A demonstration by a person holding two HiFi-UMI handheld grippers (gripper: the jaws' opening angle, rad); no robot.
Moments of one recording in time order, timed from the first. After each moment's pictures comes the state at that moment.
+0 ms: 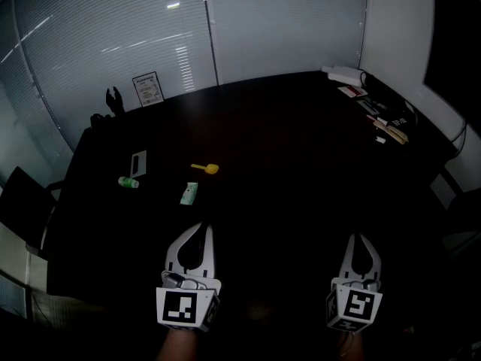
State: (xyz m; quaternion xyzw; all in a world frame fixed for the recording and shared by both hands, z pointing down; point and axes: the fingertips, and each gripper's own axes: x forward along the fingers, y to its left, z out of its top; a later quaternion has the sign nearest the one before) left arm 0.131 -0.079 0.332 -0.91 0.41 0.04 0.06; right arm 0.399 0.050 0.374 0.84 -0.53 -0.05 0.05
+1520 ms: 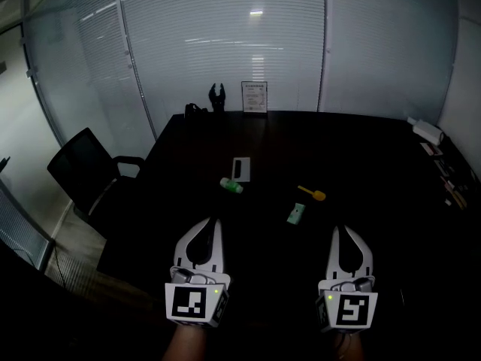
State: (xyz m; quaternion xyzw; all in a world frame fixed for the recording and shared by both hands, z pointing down) left arm -0.167 -0.146 0.256 -0.82 0.56 0.08 0.10; right arm 0.056 -0.110 0.253 0.67 -0.73 -0.13 -0.02
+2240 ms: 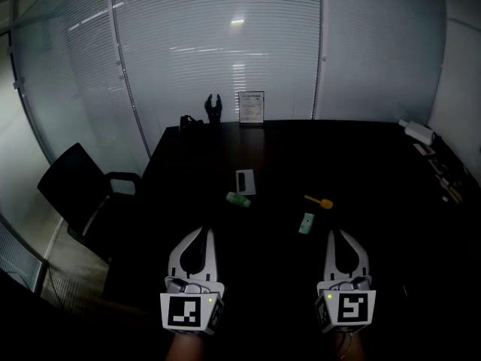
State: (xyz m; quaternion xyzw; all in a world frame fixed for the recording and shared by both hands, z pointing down) left arm -0.244 -0.181 0.254 -0.83 0.54 0.09 0.09; right arm -0.012 -0.145 0.262 0.68 -0.72 -0.12 -0.01
